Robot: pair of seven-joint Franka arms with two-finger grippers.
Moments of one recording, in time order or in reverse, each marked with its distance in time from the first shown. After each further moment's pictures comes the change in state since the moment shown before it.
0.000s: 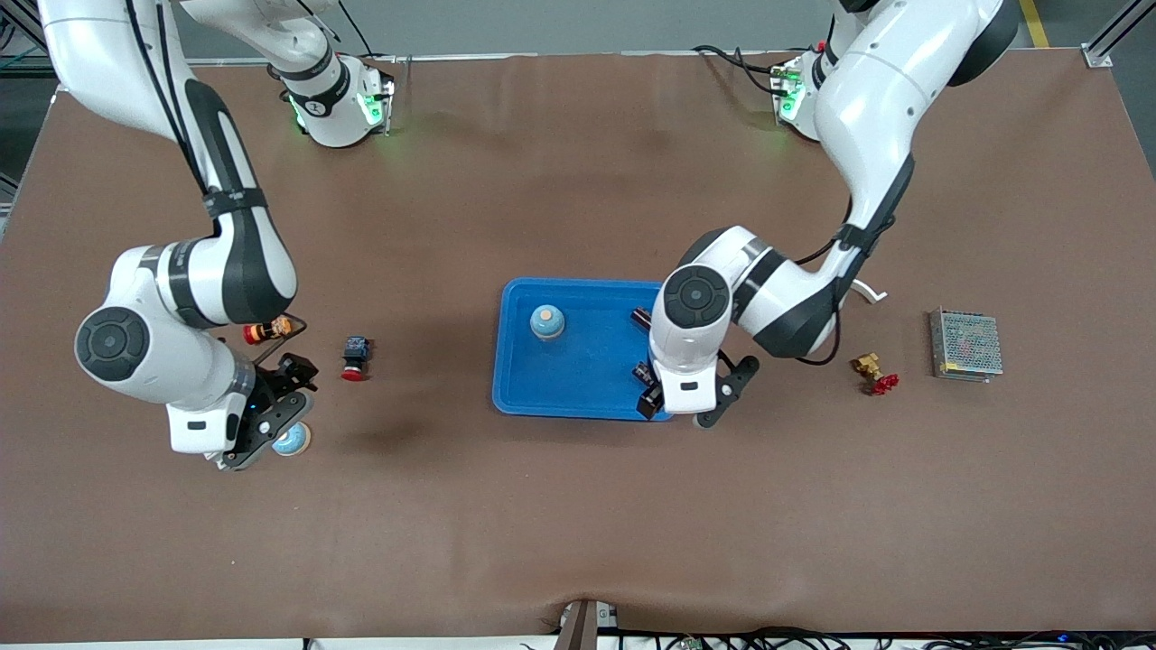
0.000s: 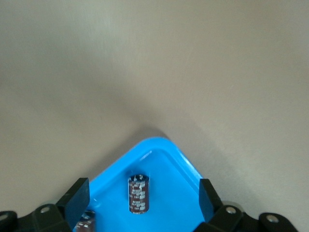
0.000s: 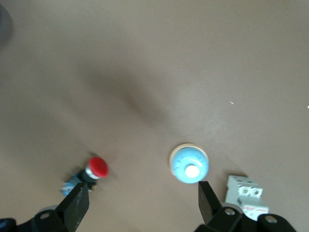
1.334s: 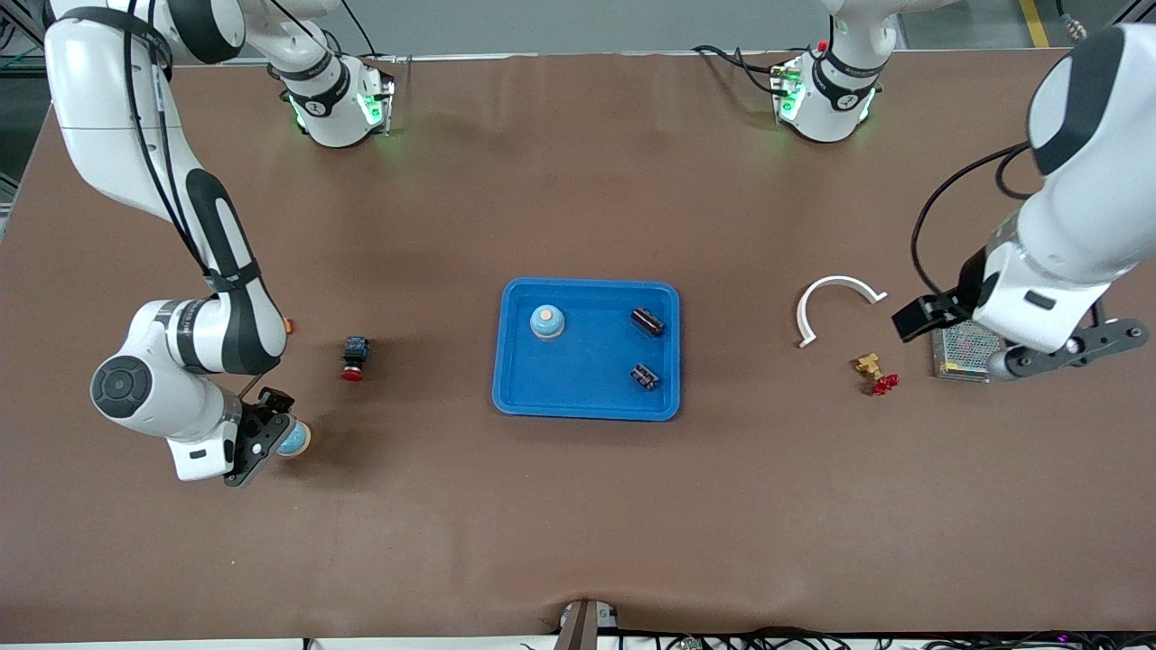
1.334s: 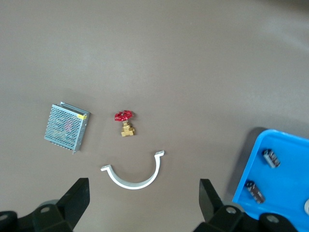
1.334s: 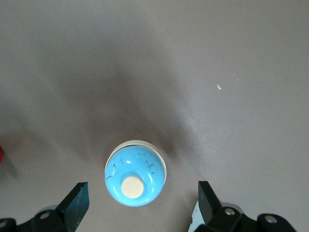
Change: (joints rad) left arm 0.349 -0.478 0.071 -0.009 -0.236 -0.450 1.096; right arm -0.098 0.185 0.005 -0.016 0.004 0.244 -0.246
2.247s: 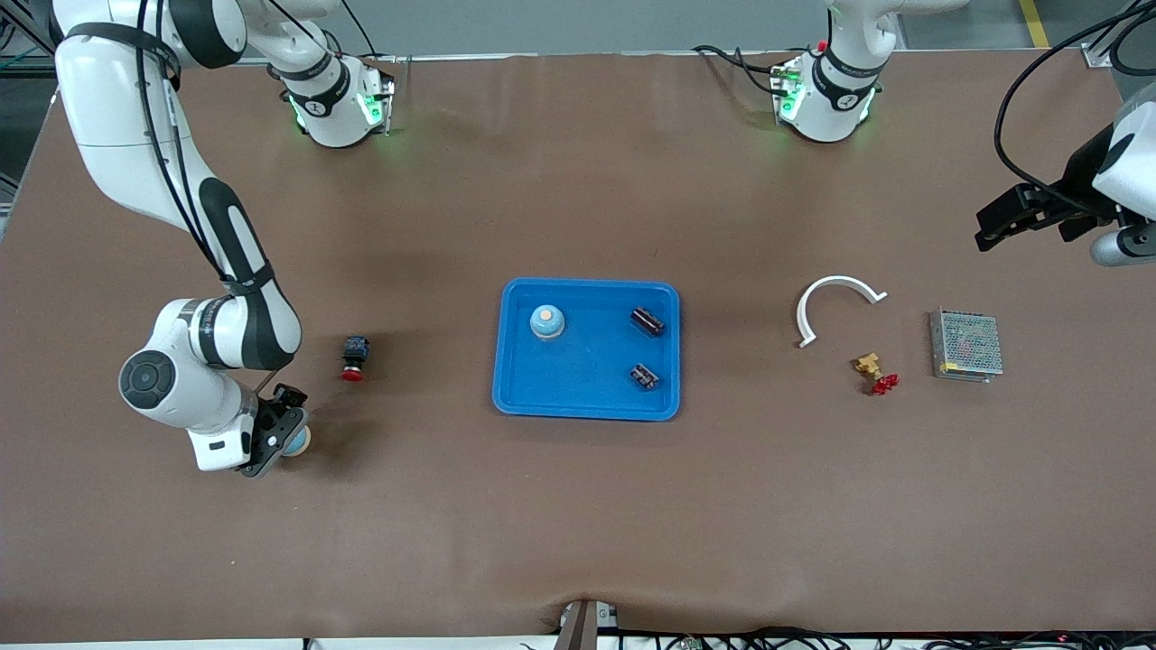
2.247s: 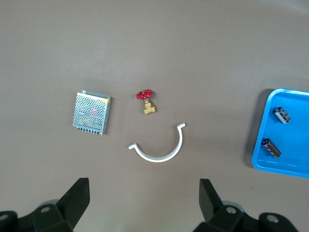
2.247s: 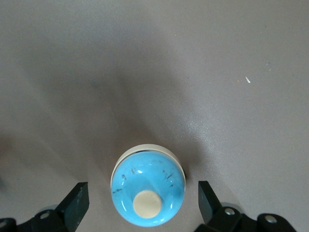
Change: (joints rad) left arm -0.138 -0.245 0.304 -0.160 -0.127 -0.063 0.267; right arm -0.001 0.012 0.005 -0.074 0.018 0.101 -0.013
